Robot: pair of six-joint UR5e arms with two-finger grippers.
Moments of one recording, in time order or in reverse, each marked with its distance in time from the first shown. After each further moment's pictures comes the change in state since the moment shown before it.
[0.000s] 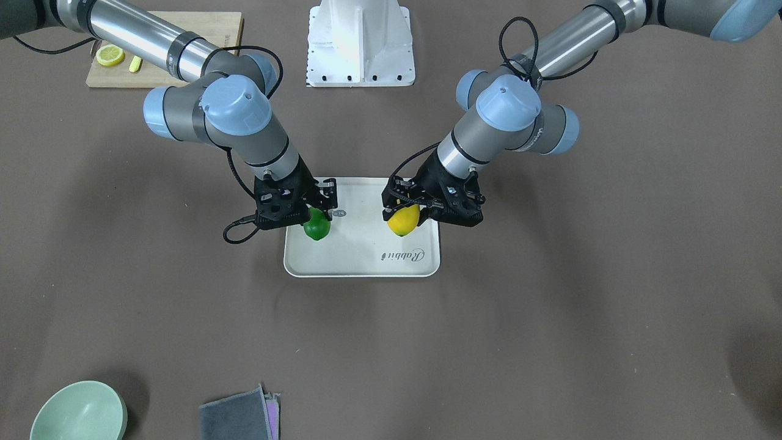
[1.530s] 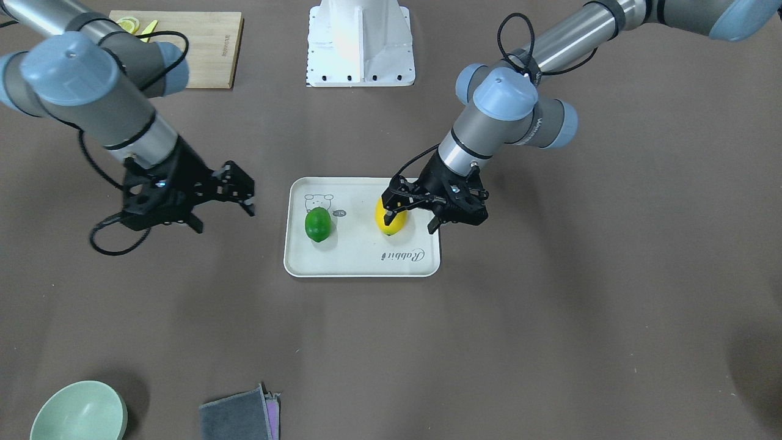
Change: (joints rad) left arm -0.031 0.025 -0.059 0.040 0.101 0.074; right arm 0.296 -0.259 0.248 -0.006 0.163 -0.346
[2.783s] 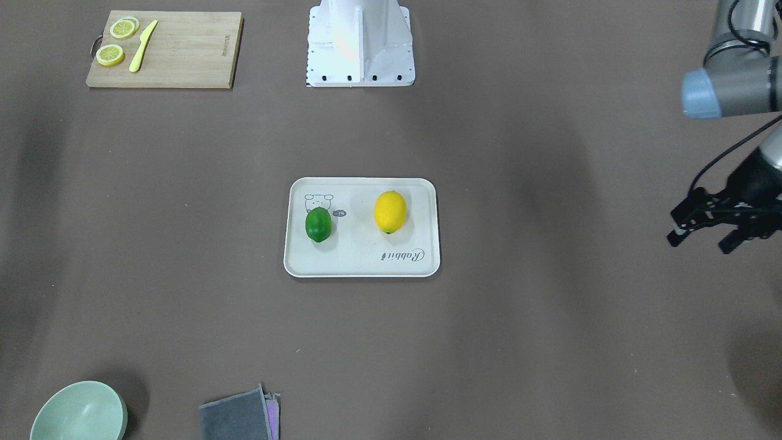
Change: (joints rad) left arm -0.600 0.400 -0.131 0.217 -0.356 0.725; right arm 0.508 -0.346 -0.177 -0.094 0.215 -0.644
